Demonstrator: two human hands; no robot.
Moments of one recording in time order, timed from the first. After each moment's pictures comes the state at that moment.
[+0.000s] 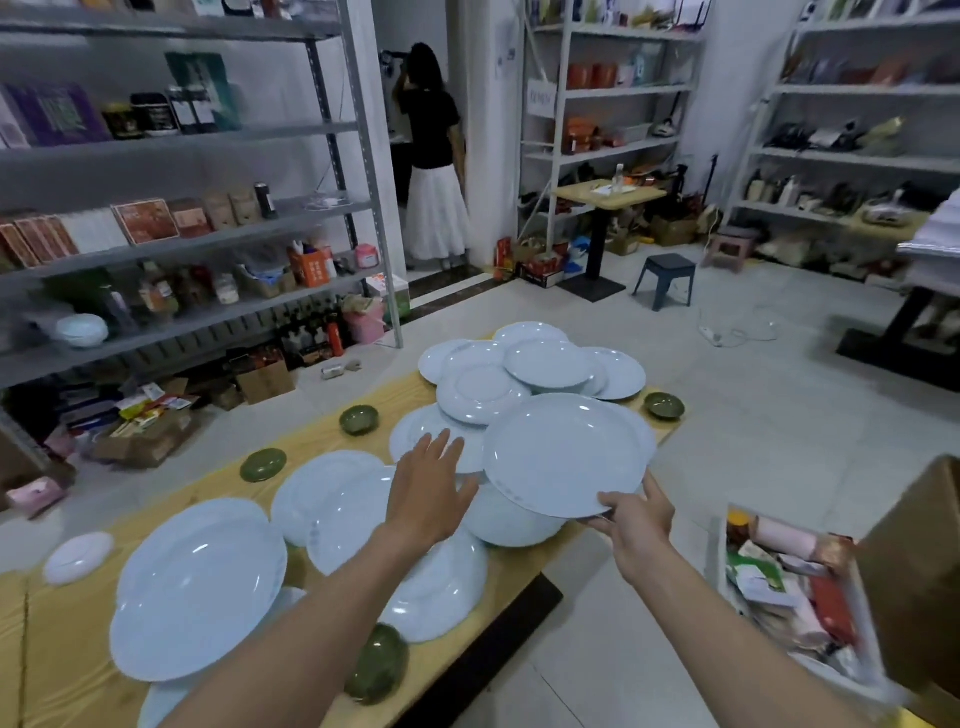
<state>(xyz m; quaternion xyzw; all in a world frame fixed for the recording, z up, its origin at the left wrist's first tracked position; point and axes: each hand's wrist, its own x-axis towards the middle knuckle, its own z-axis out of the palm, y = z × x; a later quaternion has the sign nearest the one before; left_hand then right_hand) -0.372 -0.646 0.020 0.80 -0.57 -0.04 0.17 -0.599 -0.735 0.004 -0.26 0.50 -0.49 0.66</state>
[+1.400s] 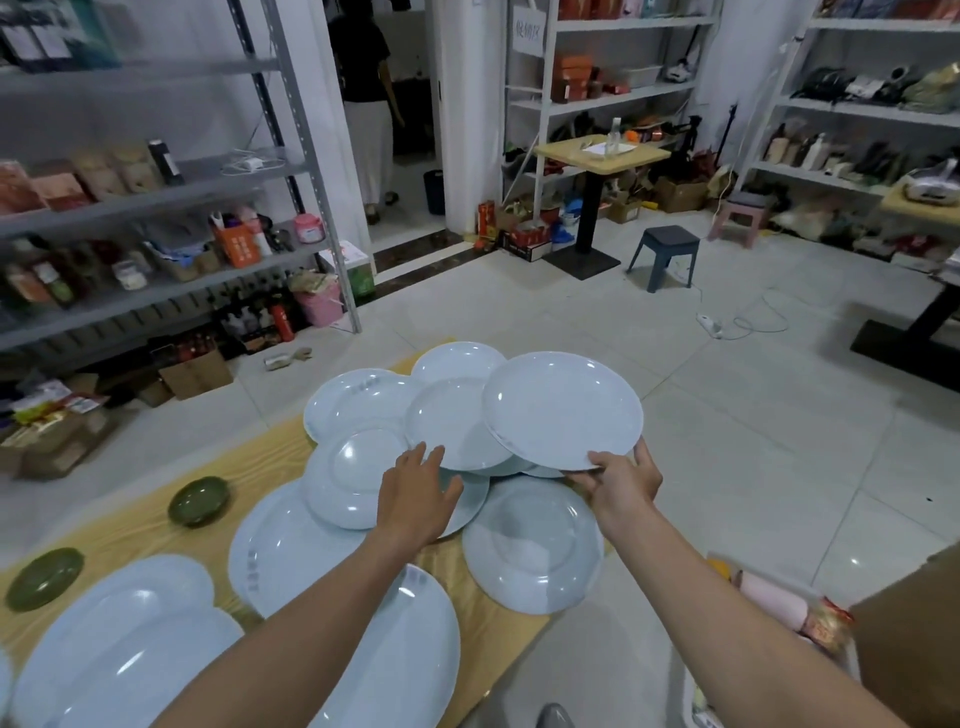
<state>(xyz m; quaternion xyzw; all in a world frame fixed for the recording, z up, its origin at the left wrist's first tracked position) -0.406 -1.005 -0.046 0.85 -0.50 -0.09 0.15 -0.622 -1.116 -0.013 -0.19 0.49 -0.51 0.68</state>
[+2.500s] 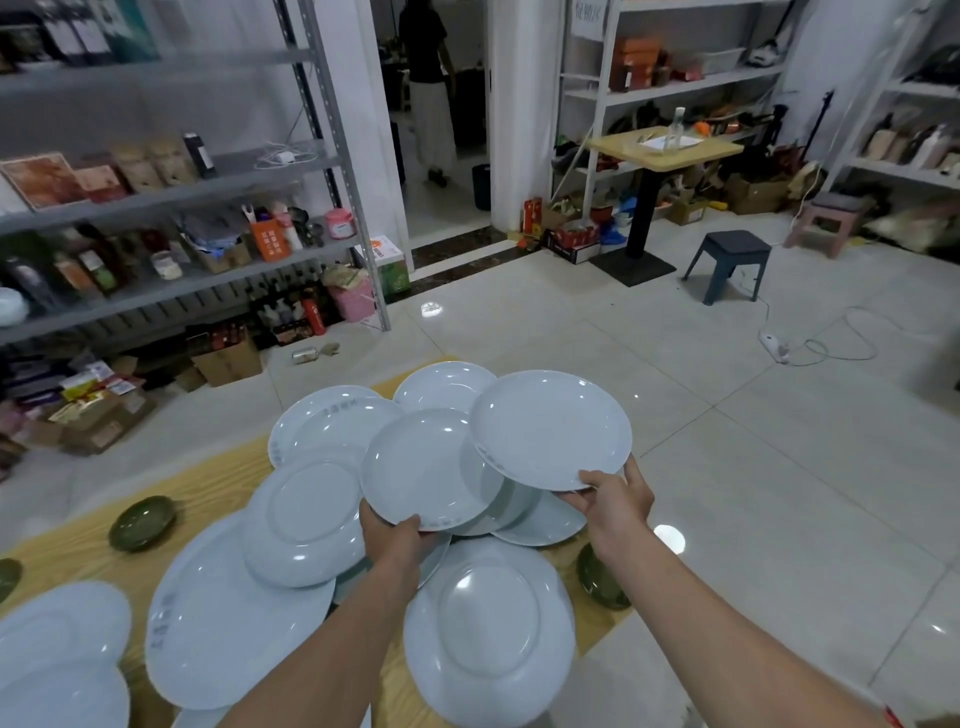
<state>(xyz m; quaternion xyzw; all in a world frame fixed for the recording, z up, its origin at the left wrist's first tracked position) -0.432 -1.115 -0.125 0.64 0.08 -0.27 0.71 -0.620 -1.253 -0.046 -0.22 0.49 -0.43 0.73</state>
